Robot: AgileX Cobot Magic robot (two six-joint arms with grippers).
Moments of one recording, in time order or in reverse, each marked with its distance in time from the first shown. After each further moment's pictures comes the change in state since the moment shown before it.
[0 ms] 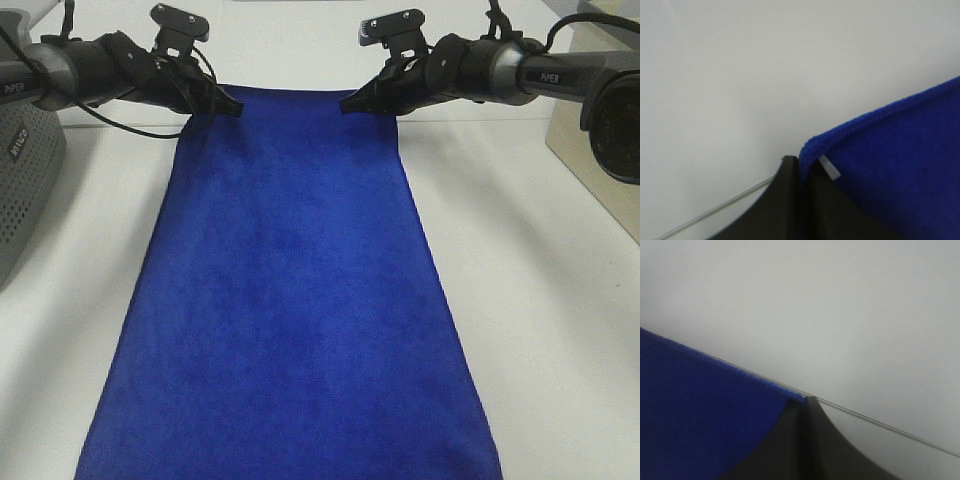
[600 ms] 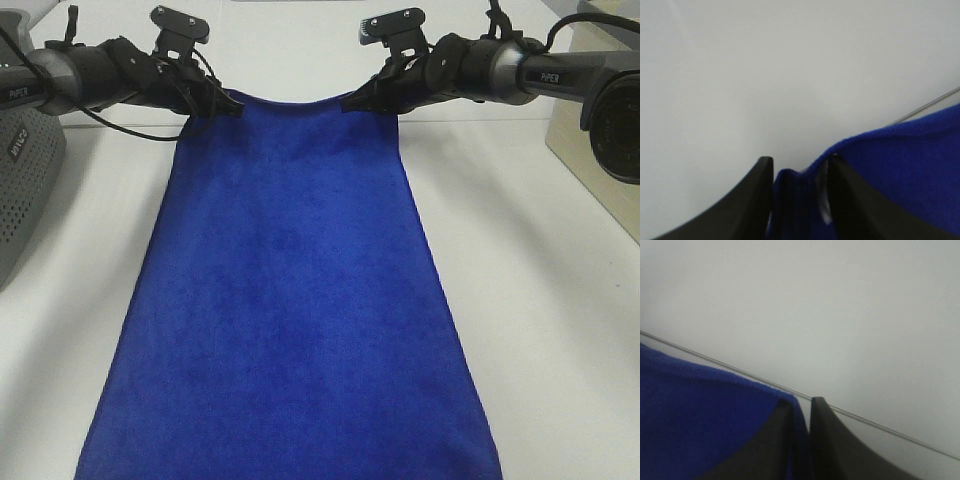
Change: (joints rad) left arm -0.001 0.014 -0.007 0.000 -0.039 0.000; right arm 0.000 0.000 0.000 0.000 -0.007 0.000
